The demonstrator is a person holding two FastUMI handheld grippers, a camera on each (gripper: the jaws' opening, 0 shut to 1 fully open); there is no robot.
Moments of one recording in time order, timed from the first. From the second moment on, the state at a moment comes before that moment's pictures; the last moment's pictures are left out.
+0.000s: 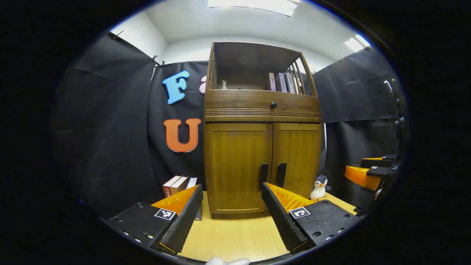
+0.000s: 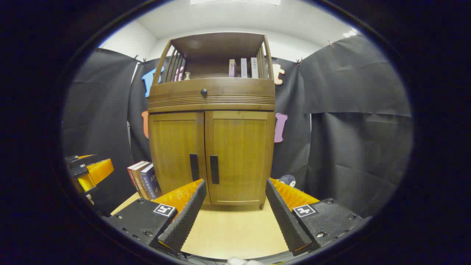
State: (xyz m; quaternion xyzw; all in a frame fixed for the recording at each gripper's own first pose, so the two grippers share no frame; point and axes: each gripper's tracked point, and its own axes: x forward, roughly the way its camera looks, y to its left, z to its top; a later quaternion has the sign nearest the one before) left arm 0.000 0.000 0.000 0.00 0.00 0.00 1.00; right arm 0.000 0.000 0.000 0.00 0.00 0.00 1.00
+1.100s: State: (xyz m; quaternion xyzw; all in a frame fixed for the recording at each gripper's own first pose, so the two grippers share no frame) left arm -0.017 -0.023 0.006 0.00 0.00 -0.01 1.00; right arm 0.018 -0.009 -0.015 0.00 0.01 0.00 1.00
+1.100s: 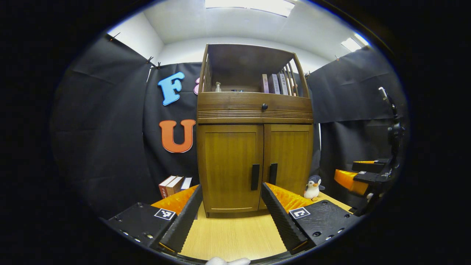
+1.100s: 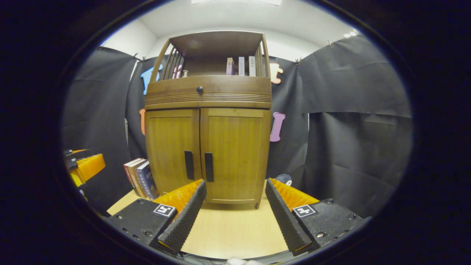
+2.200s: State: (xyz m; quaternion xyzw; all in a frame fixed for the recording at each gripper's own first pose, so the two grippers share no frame) left arm 0.015 0.023 0.014 0.02 0.02 0.14 0.99; right arm 0.313 0.086 -0.057 -0.01 0.07 0.09 0.99
